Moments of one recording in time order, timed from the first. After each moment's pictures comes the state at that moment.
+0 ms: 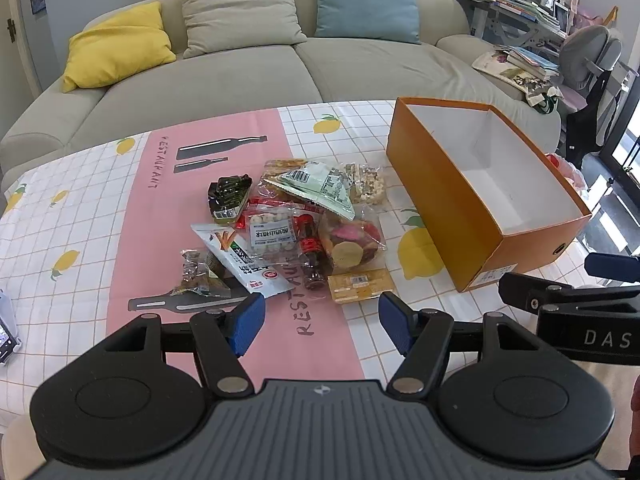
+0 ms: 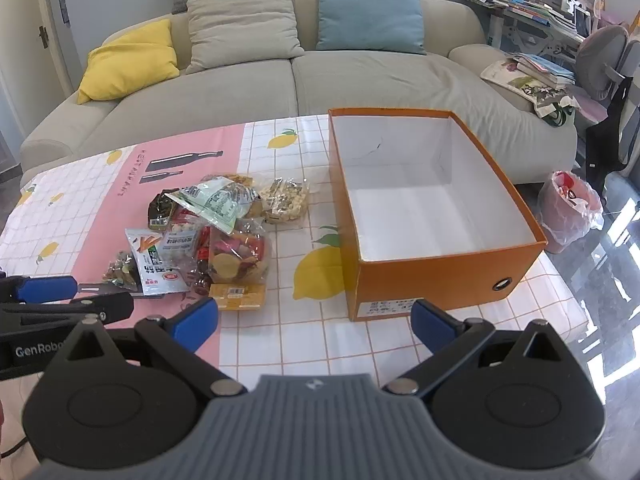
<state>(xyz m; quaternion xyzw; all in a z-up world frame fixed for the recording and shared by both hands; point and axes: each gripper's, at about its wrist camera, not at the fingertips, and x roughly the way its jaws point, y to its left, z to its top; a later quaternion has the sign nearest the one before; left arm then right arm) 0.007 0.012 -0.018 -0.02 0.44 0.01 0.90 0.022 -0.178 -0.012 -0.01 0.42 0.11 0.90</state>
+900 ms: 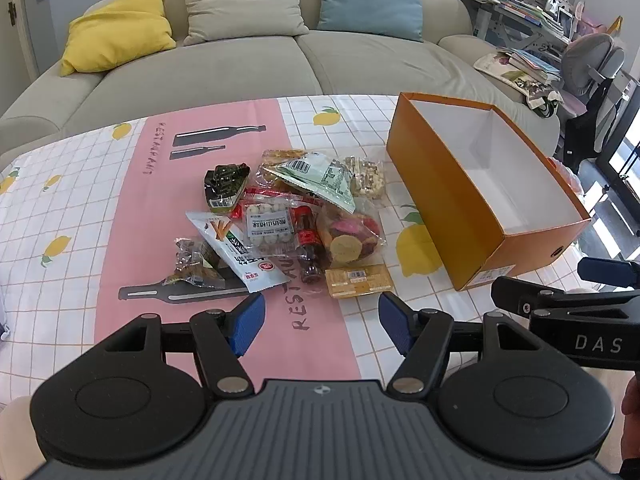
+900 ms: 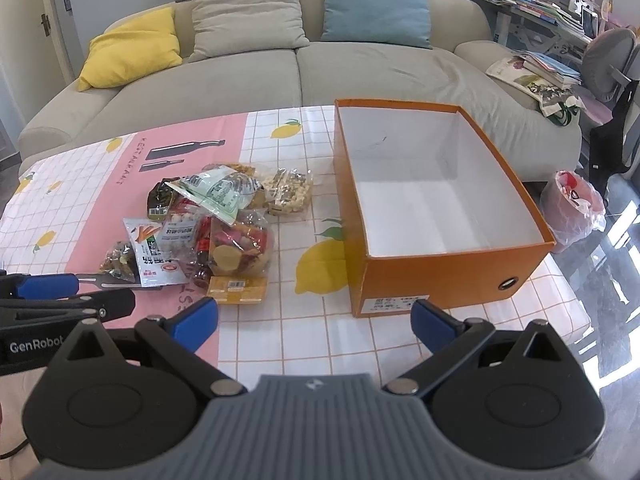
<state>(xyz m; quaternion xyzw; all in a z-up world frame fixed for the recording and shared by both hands) 0.009 0.017 -0.023 -0.05 0.44 0.01 0.89 0.026 -0.172 -0.019 -0.02 0.43 0.11 0.89</state>
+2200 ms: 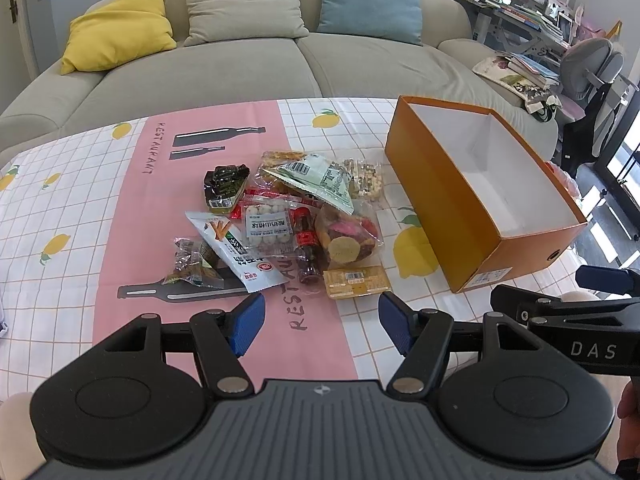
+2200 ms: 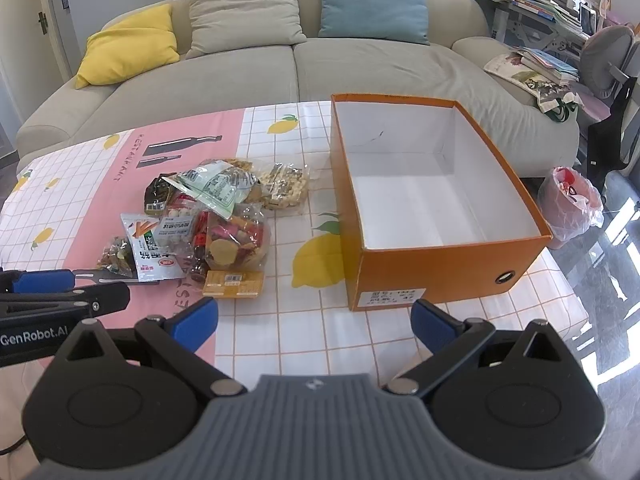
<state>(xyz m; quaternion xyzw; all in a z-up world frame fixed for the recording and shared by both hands) 0.008 0.017 -0.019 -0.05 0.44 0.01 0.90 0.023 -0.175 -0.020 -0.02 0.44 0.10 0.89</state>
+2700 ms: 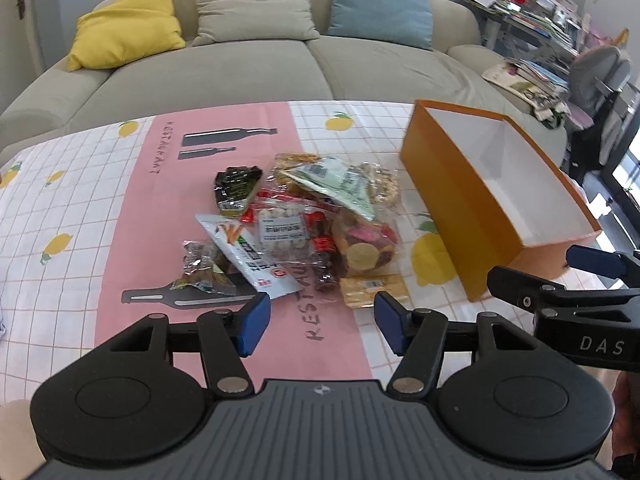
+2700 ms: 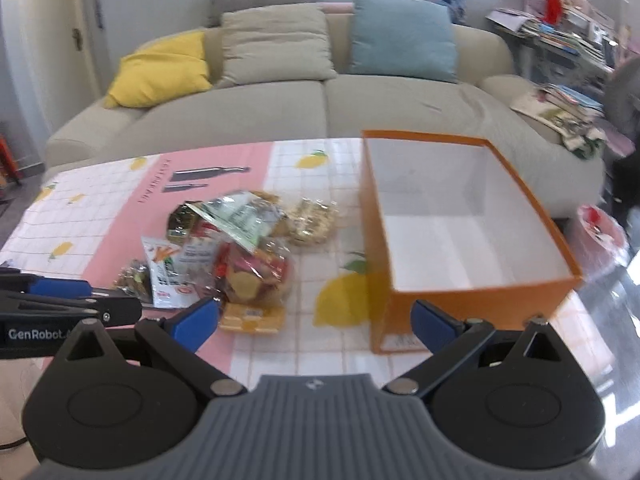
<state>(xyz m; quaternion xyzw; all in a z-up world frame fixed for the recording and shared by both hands) 0.016 0.035 -0.031 -0.06 0.44 0.02 0.90 0.031 -0.170 -0.031 -0.02 0.38 0.16 0.91</state>
